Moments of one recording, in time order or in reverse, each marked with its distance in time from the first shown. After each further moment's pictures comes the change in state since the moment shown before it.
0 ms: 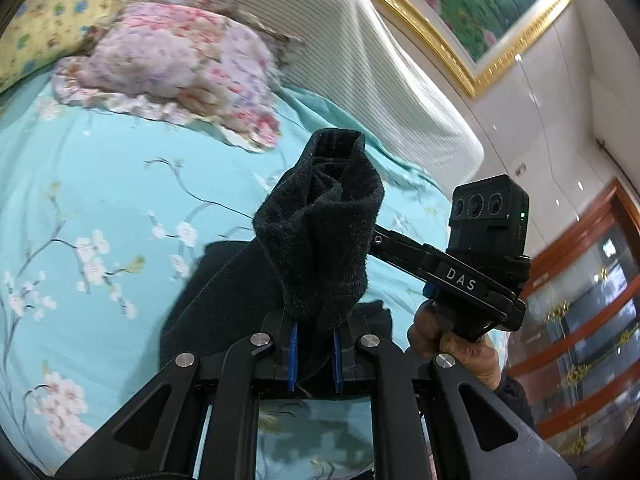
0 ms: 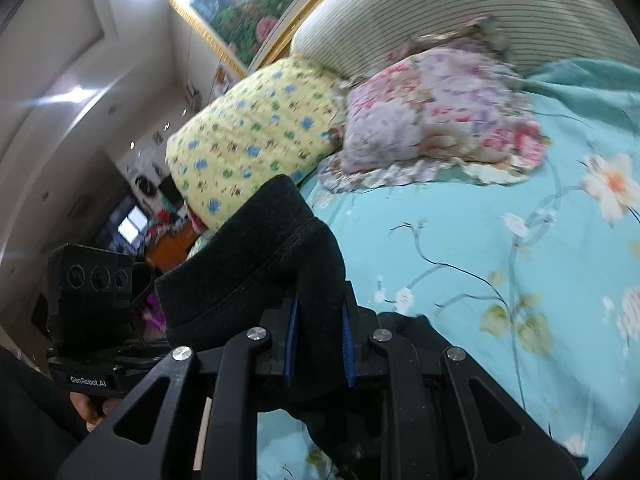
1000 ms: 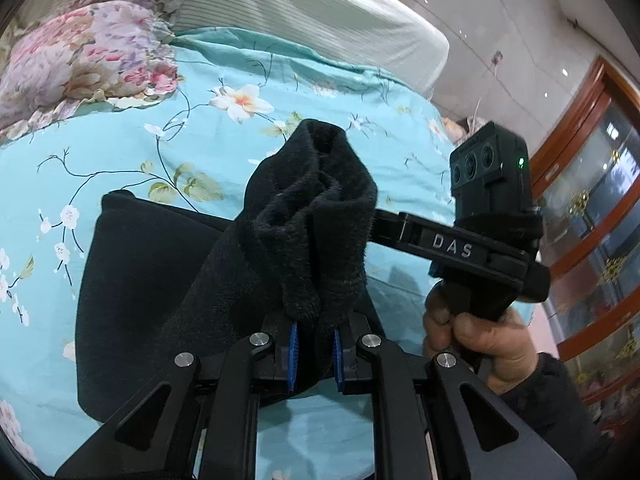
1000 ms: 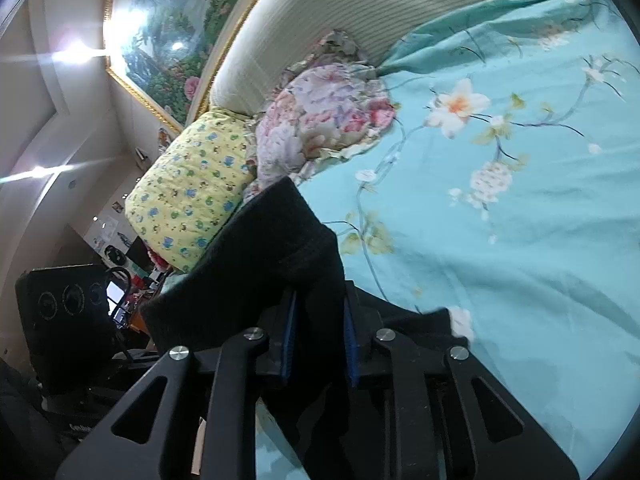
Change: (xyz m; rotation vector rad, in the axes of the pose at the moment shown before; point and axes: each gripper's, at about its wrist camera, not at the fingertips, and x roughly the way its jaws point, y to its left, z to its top) left arm 0.116 -0.087 -0.058 0.300 0.184 0.047; right arm -0.098 -0.091 -0.088 0.224 -0.137 -0.132
